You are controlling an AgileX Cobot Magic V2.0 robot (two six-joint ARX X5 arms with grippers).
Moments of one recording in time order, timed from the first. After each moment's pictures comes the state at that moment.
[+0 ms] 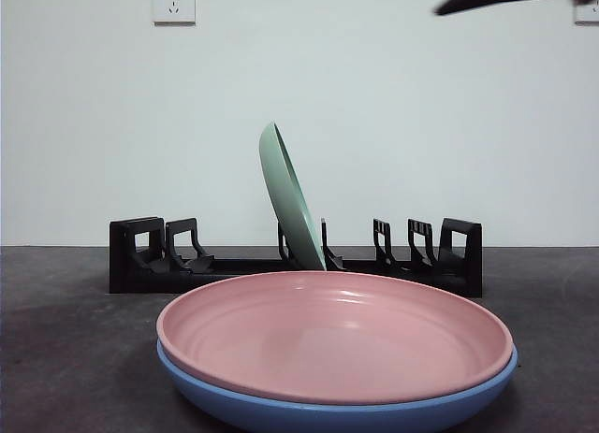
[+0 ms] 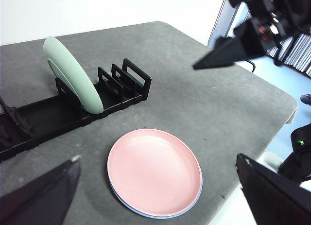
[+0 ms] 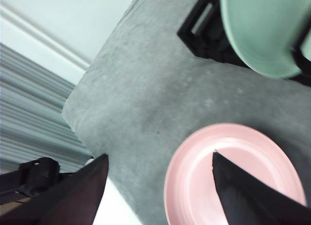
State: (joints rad) left arm -0.60 0.44 1.04 -0.91 0.26 -0.12; right arm 0.41 1.05 1.03 -0.56 -0.68 0.37
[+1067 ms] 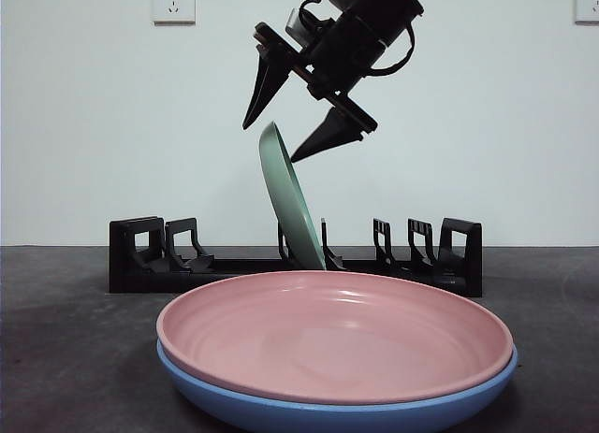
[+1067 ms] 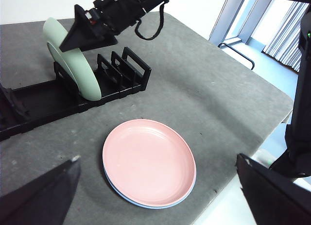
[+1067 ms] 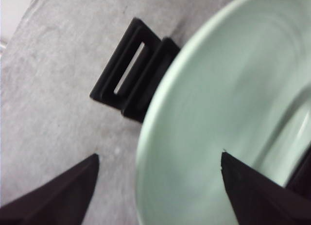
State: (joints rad) left arm -0.60 0.44 1.04 -0.94 0.26 -0.18; right arm 0.50 2.03 1.89 -0.65 -0.47 0.27
